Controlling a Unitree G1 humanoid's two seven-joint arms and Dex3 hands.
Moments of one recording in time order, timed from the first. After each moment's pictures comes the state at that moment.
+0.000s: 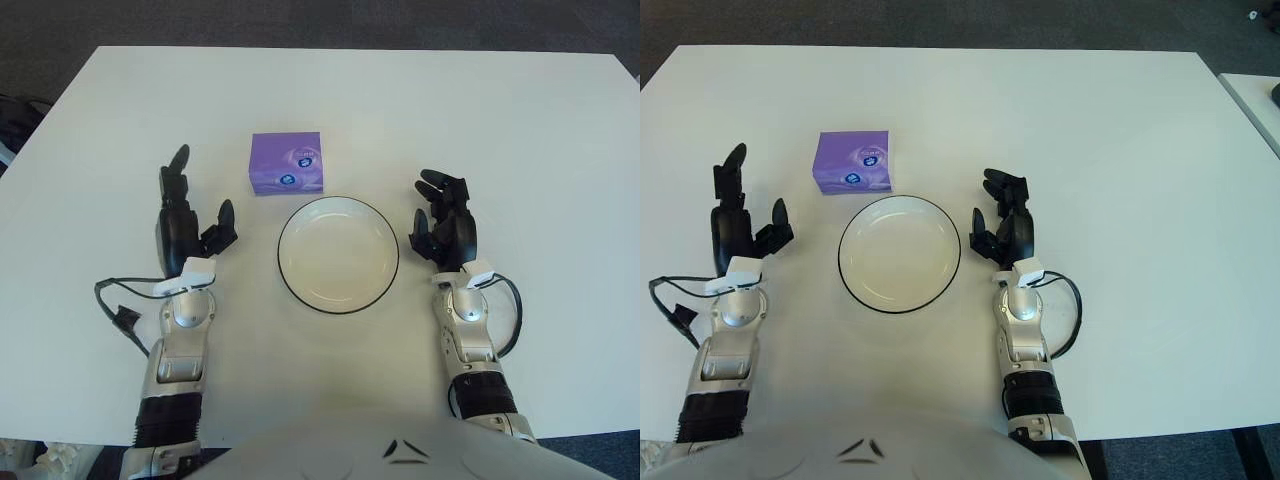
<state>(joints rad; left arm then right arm) 0.07 0.12 0.14 -0.17 0.47 -0.23 0.38 -0.01 0.09 0.00 0.20 -0.03 -0.53 -0.08</state>
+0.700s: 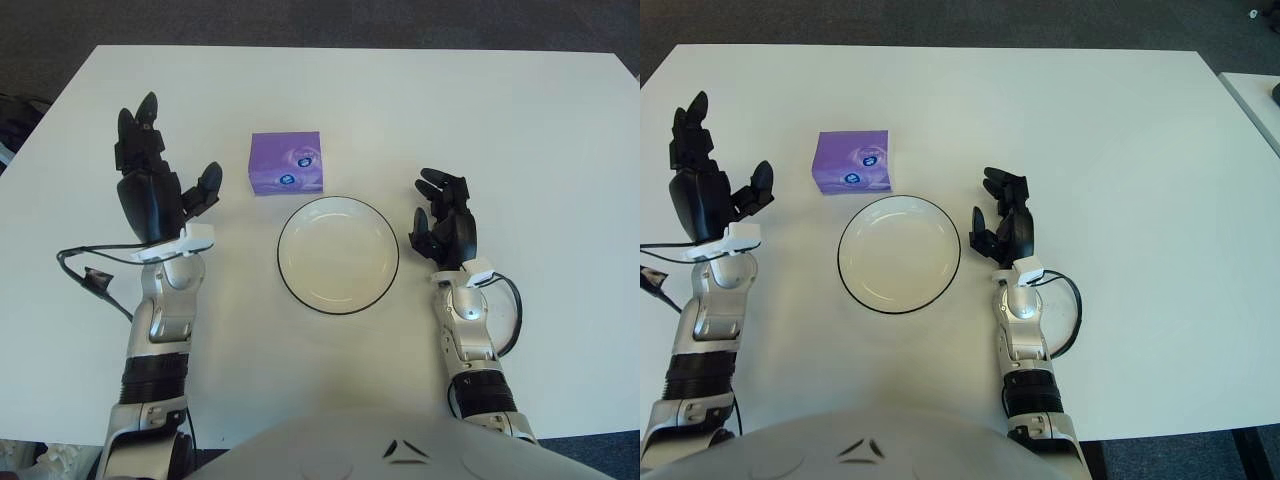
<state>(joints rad) -0.10 0.23 0.16 -0.09 0.65 -0.20 0.52 -0.02 0.09 0.00 0.20 -0.03 -0.53 -0.09</state>
